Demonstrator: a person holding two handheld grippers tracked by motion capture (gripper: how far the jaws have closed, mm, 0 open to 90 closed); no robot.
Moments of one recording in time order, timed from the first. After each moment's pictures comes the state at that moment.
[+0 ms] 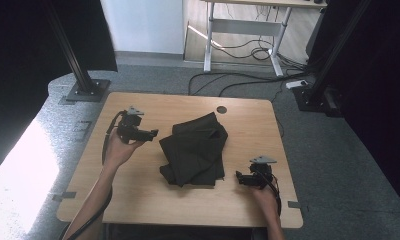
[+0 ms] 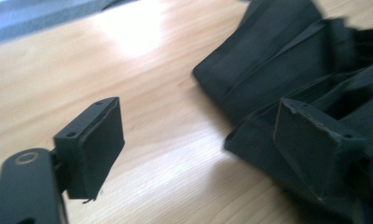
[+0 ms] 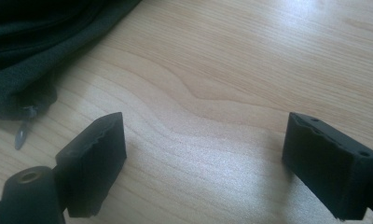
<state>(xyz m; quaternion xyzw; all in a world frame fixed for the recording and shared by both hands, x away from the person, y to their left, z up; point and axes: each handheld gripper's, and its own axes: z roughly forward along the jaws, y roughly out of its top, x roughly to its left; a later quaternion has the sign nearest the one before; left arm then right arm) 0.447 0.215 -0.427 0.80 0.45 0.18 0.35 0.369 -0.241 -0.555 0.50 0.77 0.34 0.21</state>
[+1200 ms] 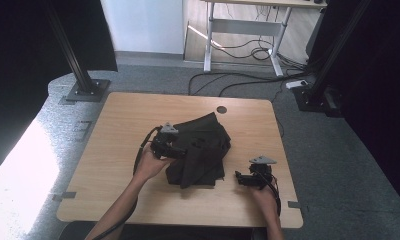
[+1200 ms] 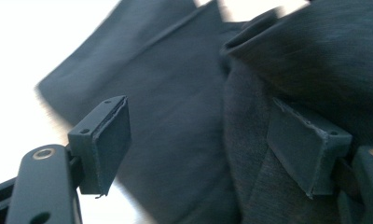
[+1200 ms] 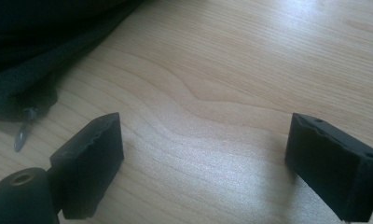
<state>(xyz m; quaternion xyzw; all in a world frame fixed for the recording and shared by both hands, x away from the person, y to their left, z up) 0.415 0.103 -0.455 0.85 0.33 0.10 0.41 0.369 -0.240 -0.556 0.50 0.77 0.34 0.22</state>
